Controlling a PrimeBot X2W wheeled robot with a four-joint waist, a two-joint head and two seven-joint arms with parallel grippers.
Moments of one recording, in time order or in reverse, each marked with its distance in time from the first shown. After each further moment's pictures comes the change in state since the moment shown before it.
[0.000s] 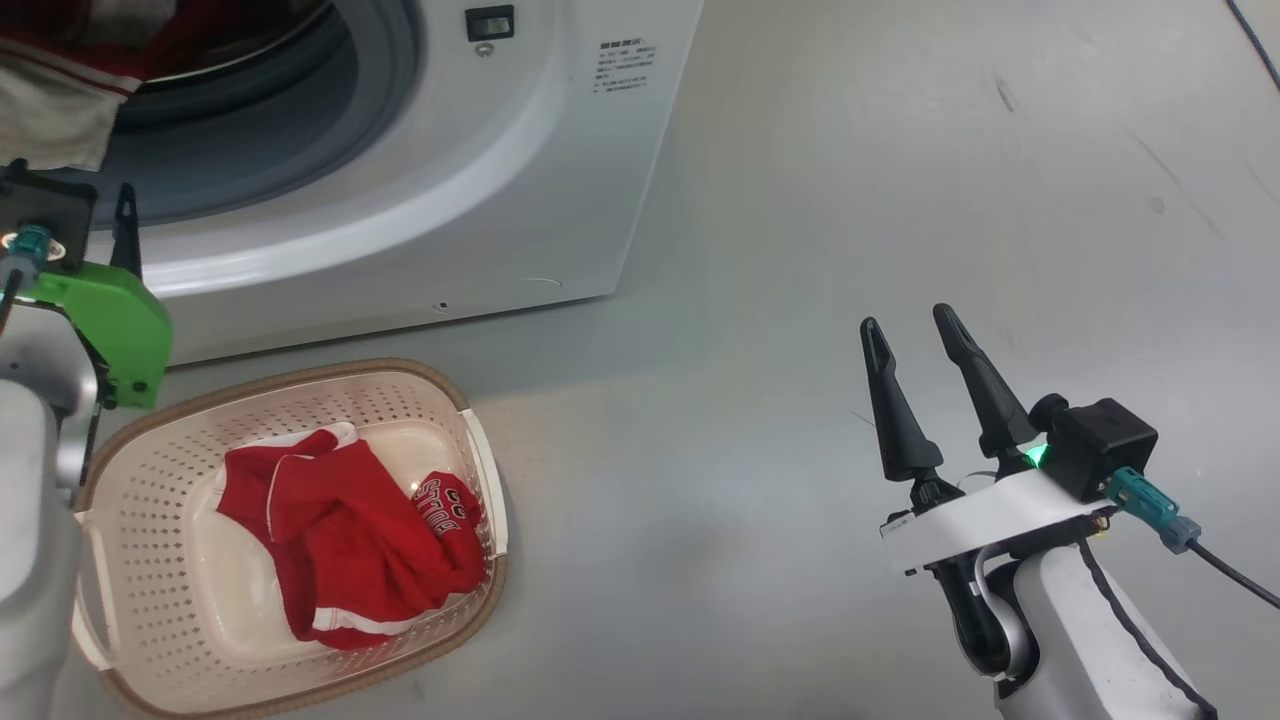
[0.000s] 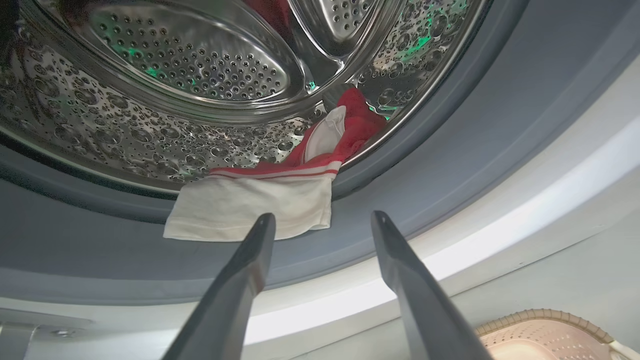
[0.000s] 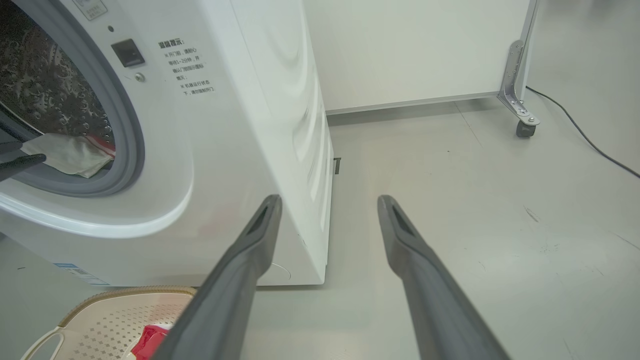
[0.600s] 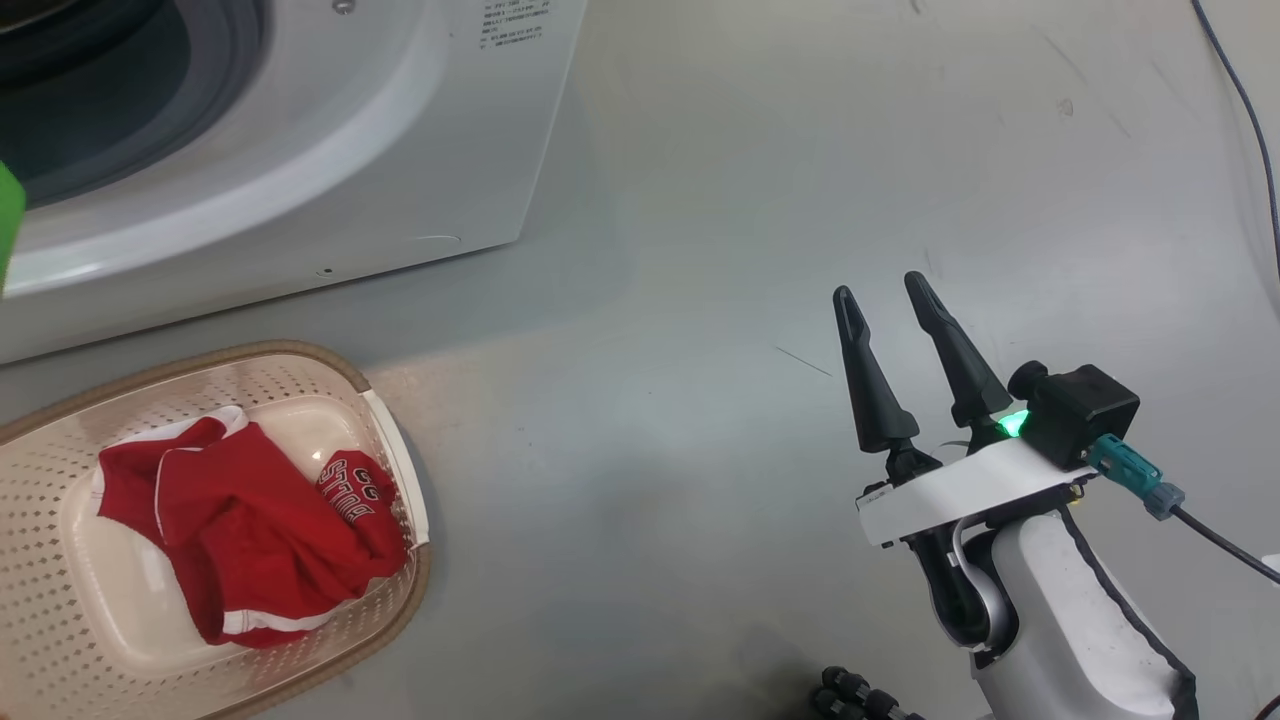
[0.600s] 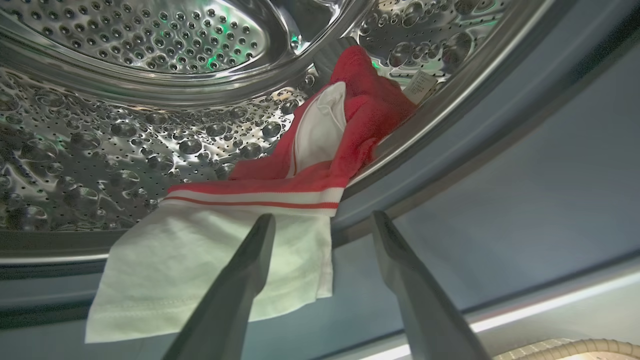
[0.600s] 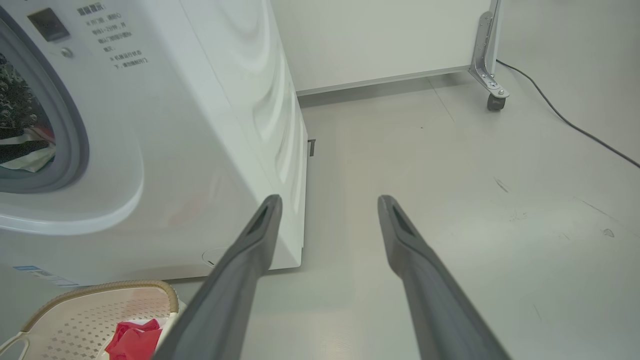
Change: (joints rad) left arm -0.227 0.082 -0.013 0.133 0.063 -0.014 0.179; right arm -0.061 0.022 0.025 0.027 0.034 0.000 -0.001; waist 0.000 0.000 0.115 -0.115
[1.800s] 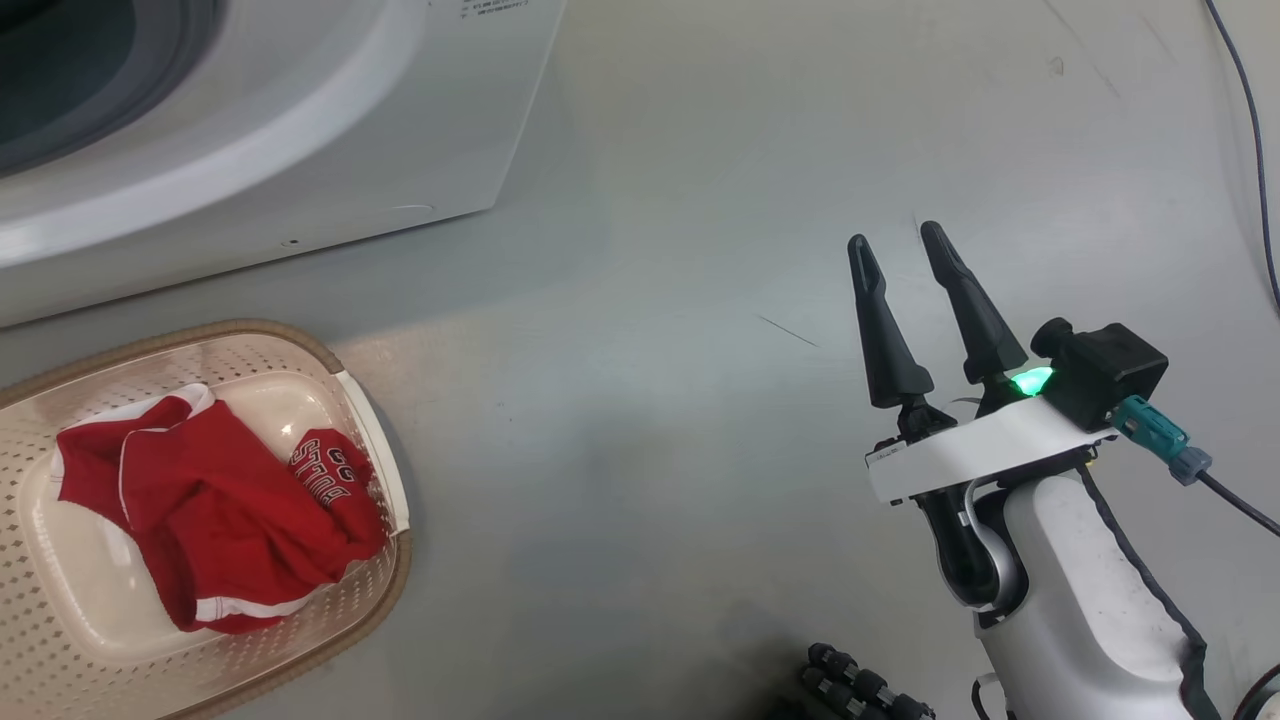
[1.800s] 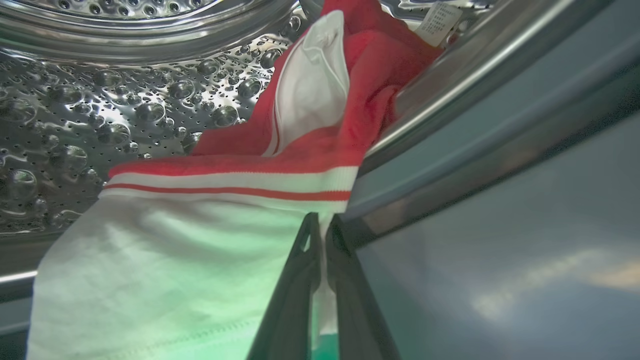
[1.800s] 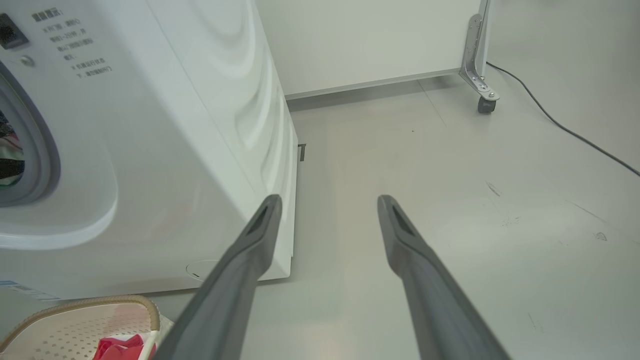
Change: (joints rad) left arm -0.153 0.016 -0.010 0.171 0.042 -0.003 0.061; right arm -0.059 0.015 -0.034 0.003 0.008 0.000 0.000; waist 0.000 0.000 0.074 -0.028
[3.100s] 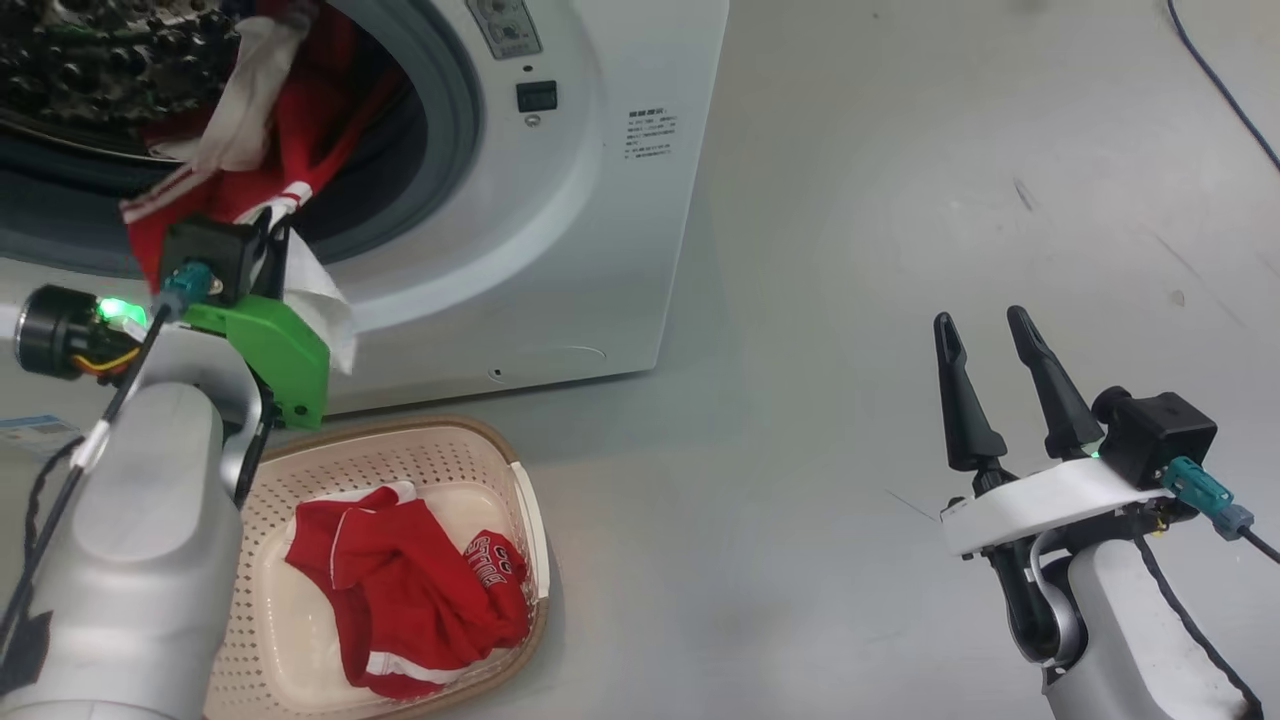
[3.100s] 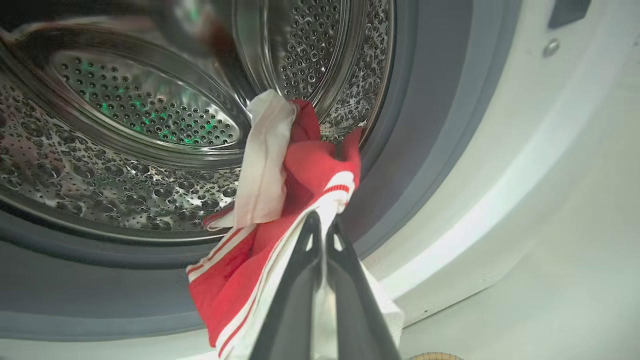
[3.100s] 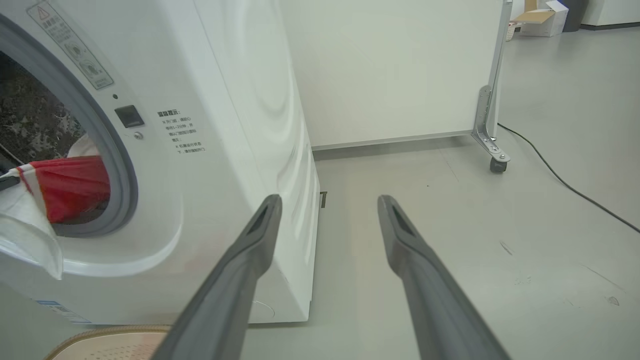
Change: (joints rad) left arm 0.257 -0.300 -0.042 0.081 -0.175 -0.080 -0.518; right arm 0.104 -0.062 -0.091 0.060 -0.046 0.000 0.000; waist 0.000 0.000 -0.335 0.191
